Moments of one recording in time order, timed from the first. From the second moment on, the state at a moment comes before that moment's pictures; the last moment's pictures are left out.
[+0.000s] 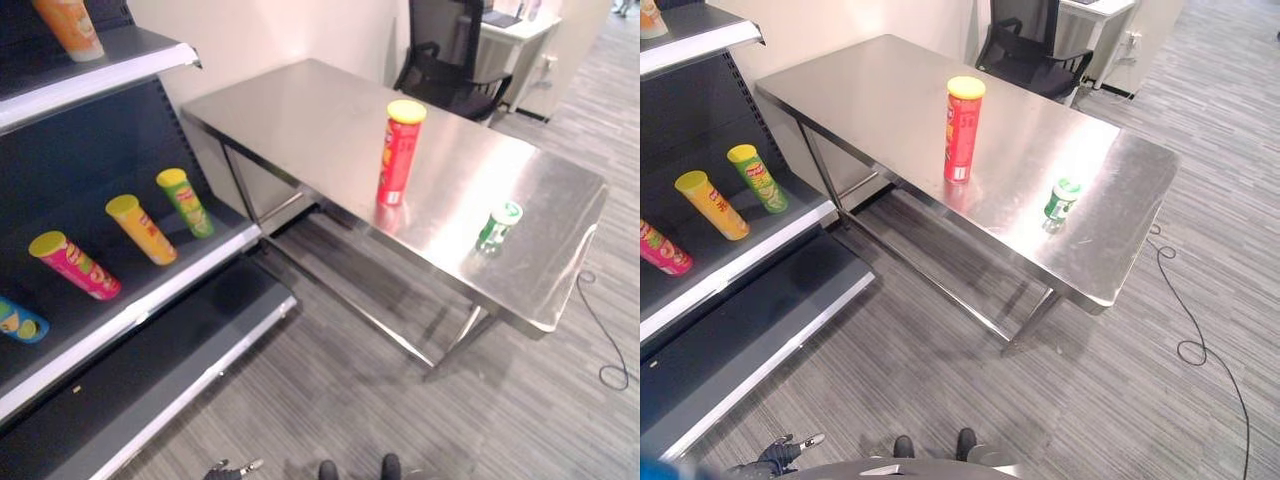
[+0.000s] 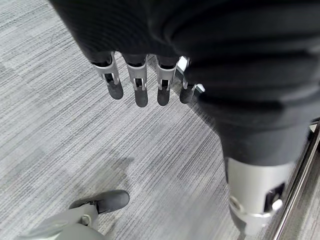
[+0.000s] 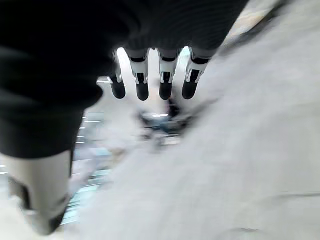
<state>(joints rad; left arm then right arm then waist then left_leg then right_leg) 0.11 0.30 -0.02 1.10 -0.17 -0.02 0.07 0.23 -0.83 -0.57 0.41 0.21 -0.03 -0.39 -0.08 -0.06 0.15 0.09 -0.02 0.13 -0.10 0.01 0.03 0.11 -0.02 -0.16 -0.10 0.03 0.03</state>
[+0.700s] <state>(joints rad) 0.15 0.30 -0.04 1.09 -0.15 -0.02 0.04 -0.13 -0.92 -0.10 0.49 0.06 -0.03 -0.16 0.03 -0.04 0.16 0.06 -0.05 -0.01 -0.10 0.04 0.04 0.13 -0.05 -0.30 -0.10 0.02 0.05</state>
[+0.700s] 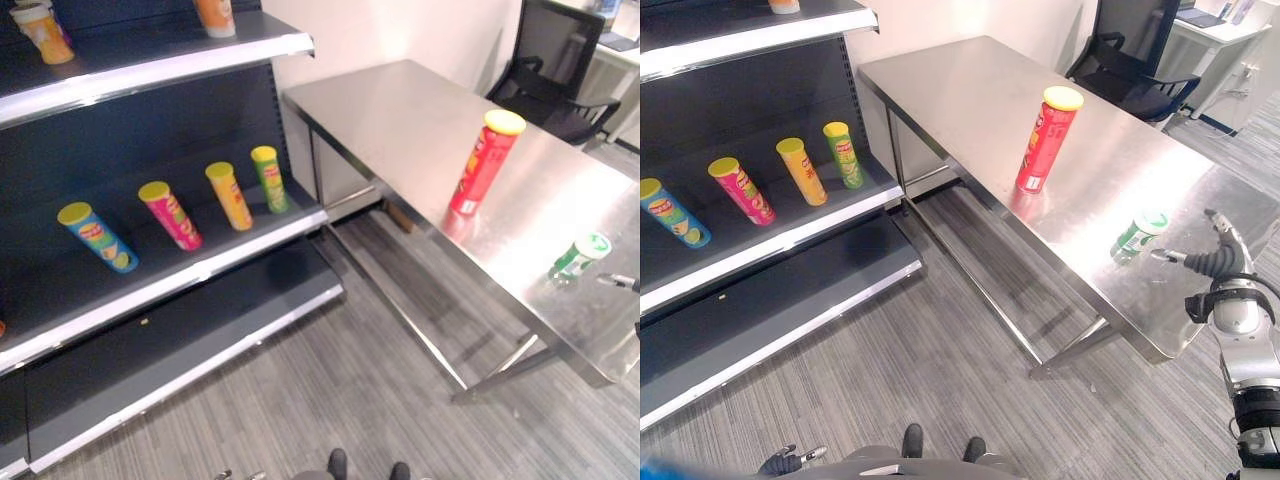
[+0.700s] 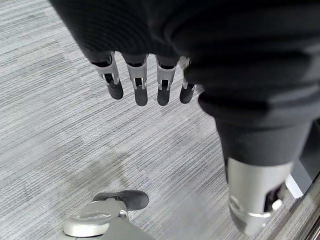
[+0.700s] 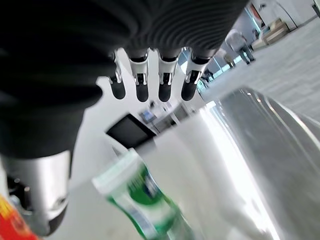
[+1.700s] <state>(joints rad) 0.15 0.30 -0.05 1.08 -0.16 -0.03 0.04 -0.43 -0.91 0.13 0.79 -0.04 0.03 -0.21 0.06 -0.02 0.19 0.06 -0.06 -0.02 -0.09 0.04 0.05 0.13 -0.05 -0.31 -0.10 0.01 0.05</state>
